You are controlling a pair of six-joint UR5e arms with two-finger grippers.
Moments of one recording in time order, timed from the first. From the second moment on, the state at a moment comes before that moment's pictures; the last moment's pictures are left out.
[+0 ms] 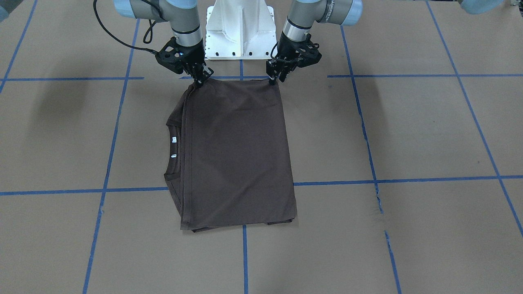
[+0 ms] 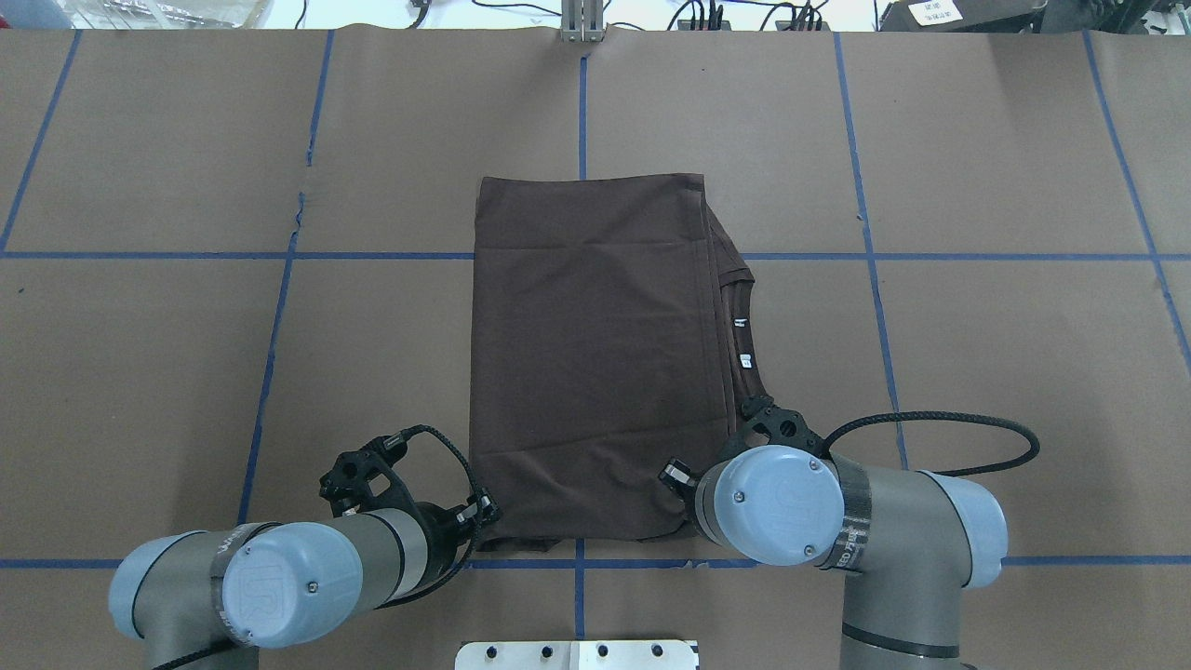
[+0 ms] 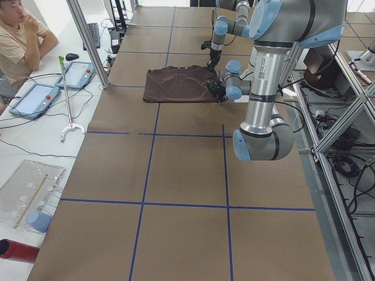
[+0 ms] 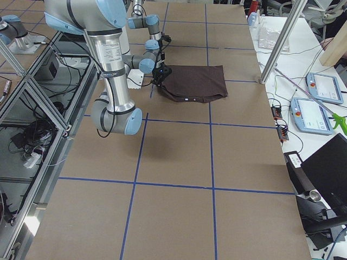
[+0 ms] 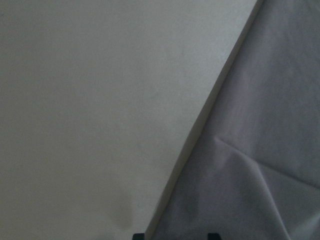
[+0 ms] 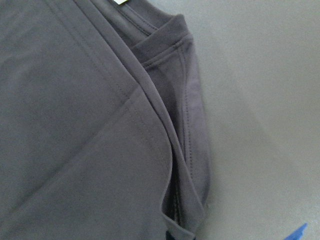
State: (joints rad) left arm -0.13 -1.88 -1.92 -1.95 -1.48 -2.04; right arm 0.23 -1.19 1.98 -1.58 1.62 2.07
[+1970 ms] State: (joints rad) left arm -0.21 -1.83 -2.20 -1.90 -1.52 -2.01; right arm 0.28 -1.28 2.22 -1.58 1.69 2.06
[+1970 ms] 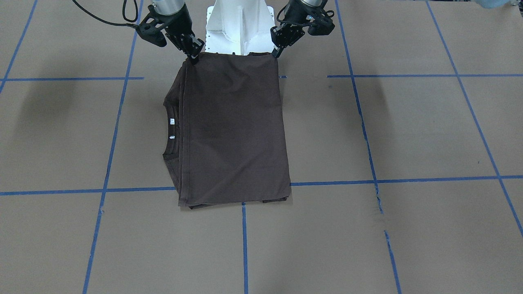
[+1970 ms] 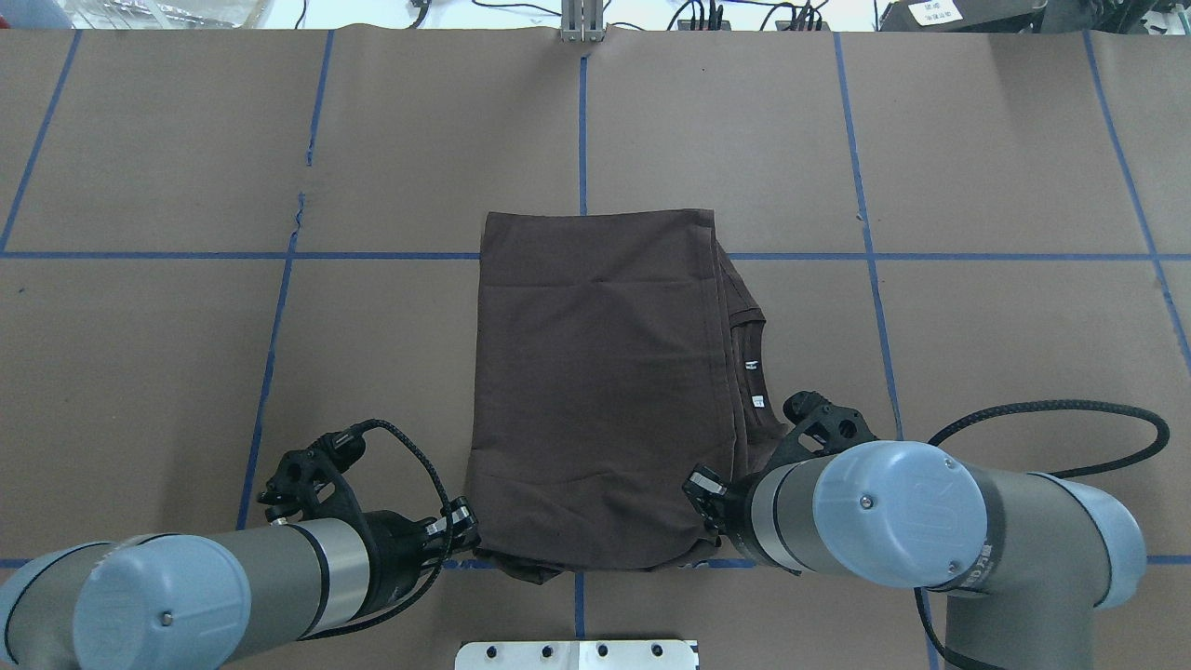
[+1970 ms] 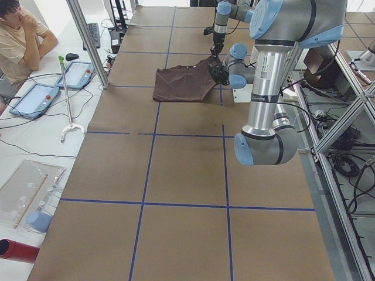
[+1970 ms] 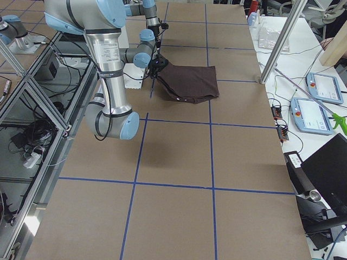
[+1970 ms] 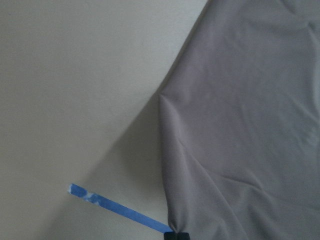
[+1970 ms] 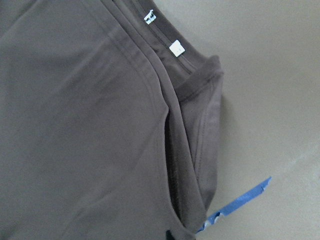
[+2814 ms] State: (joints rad) left arm -0.53 -2.09 -1.91 -1.84 -1.60 -1.75; right arm 0.61 -1.06 1.91 -1.53 1.83 2.01
